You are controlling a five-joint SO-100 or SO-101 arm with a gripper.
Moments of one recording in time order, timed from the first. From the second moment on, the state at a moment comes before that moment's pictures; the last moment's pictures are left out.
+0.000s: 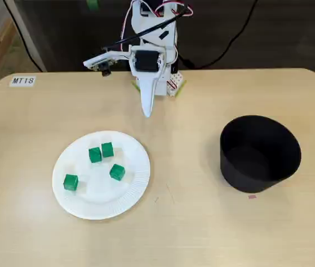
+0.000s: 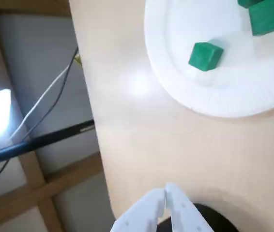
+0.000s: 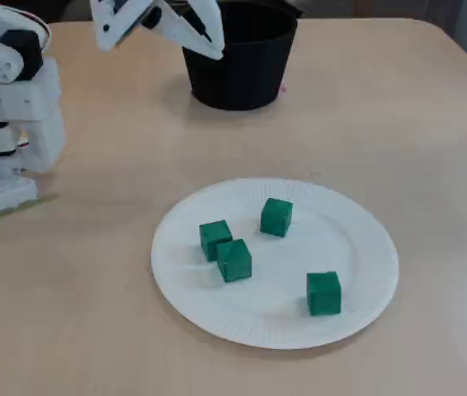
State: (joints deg) arm 7.0 151.7 126.9 67.1 -3.5
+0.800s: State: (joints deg) arm 24.3 108.3 102.6 65.9 -11.6
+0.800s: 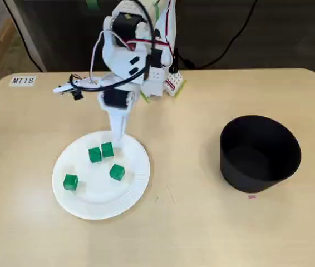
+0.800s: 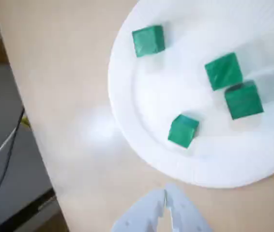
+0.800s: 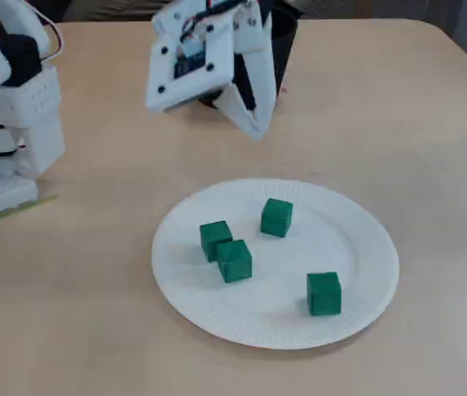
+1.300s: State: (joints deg) arm 31.6 67.8 64.5 82.5 -22.3
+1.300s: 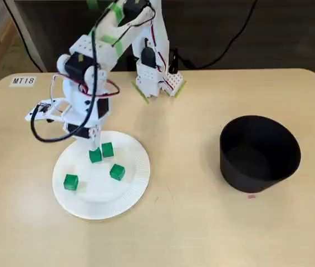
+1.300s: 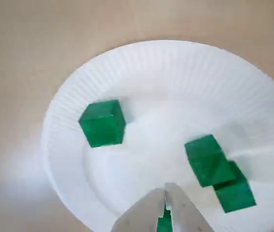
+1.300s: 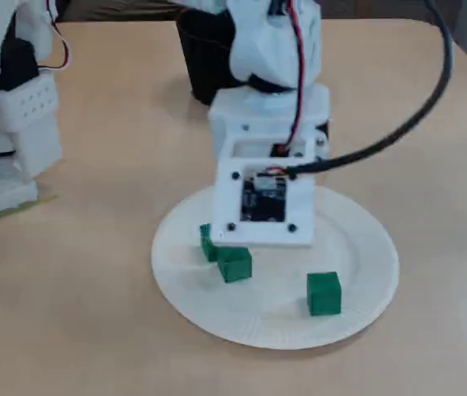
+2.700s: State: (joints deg) arm 34.8 51.2 50.7 79.0 -27.0
